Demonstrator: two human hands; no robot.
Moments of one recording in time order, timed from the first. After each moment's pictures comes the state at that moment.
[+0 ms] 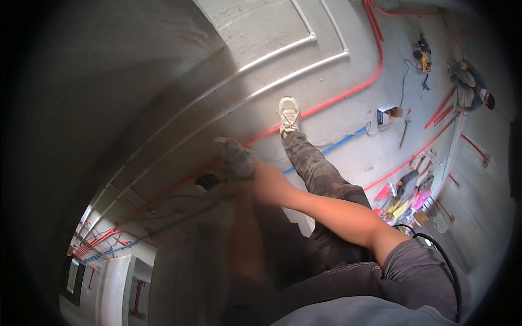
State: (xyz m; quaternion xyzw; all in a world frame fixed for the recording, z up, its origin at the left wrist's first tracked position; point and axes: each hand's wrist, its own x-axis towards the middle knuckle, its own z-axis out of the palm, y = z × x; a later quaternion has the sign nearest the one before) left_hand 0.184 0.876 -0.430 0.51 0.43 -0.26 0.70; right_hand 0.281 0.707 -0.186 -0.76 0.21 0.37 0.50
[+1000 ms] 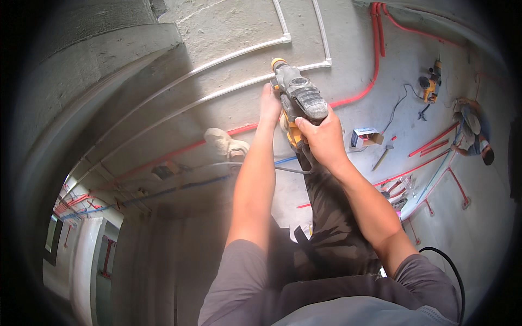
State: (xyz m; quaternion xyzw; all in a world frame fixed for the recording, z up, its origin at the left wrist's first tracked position) left_hand 0.390 0.396 -0.475 0.69 0.28 -0.27 0.61; right_hand 0.403 0.281 -0.268 -0.68 0.40 0.26 0.56
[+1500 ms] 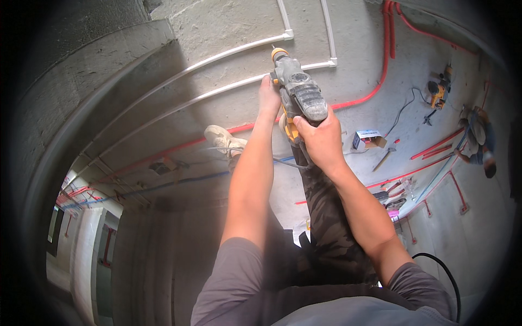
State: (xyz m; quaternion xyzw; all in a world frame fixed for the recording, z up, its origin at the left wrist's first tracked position) left_hand 0.403 0.374 -0.558 0.68 0.31 -0.26 0.62; right_hand 0.429 0.260 -0.314 -0.67 0.42 0.27 0.55
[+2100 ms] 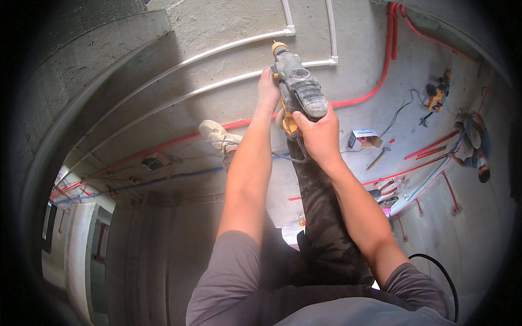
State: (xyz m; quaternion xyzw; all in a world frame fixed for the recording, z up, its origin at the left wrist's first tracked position) left_hand 0.412 0.375 -0.569 0.68 0.31 -0.28 0.60; right_hand 0.417 0.267 -0.354 -0.71 0.40 0.24 0.52
